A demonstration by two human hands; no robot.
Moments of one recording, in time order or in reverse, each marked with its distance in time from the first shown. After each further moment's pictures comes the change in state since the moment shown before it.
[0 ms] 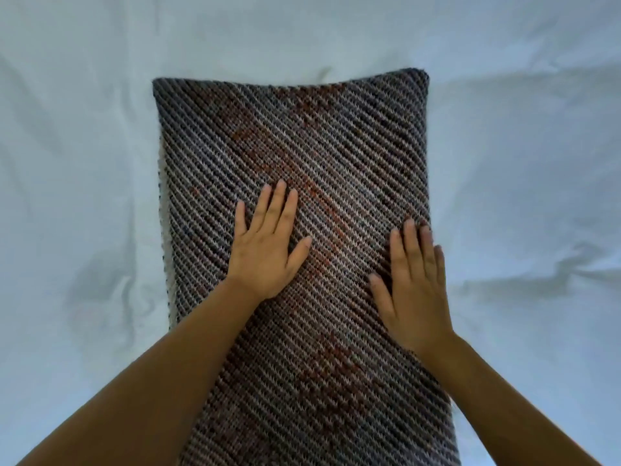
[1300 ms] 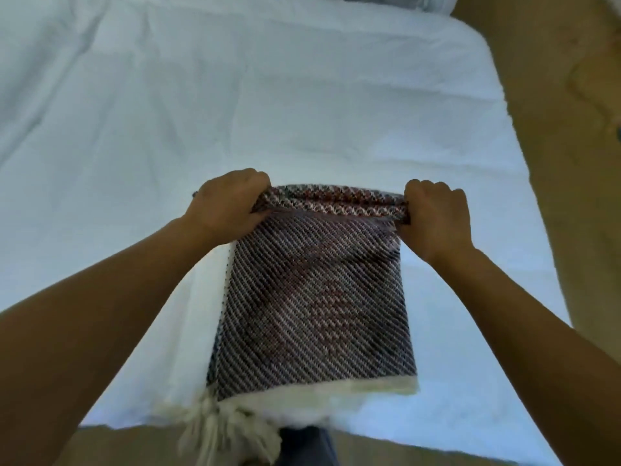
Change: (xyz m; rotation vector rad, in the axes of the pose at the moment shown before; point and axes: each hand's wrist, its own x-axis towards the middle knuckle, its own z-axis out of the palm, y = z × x) left_hand -0.143 -0.036 -0.160 -0.025 0.386 0.179; right_hand -0.042 -0.074 -0.164 -0.427 0.307 -0.189
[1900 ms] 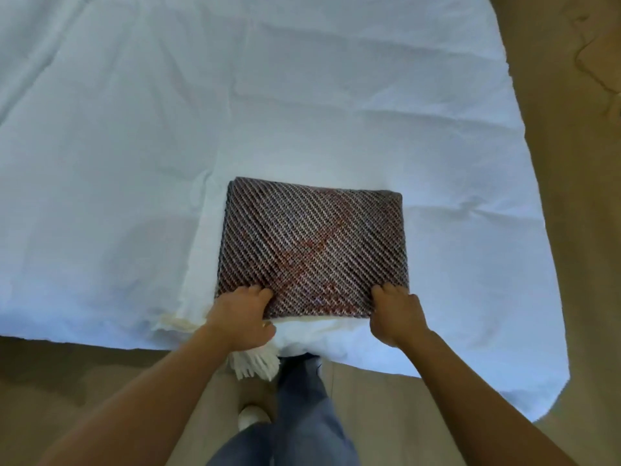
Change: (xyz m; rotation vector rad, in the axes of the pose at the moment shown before) left_hand -0.223 0.097 0.107 -0.031 -0.582 -0.215; right_hand -0.227 -0.052 0.075 0.058 -0.706 0.086
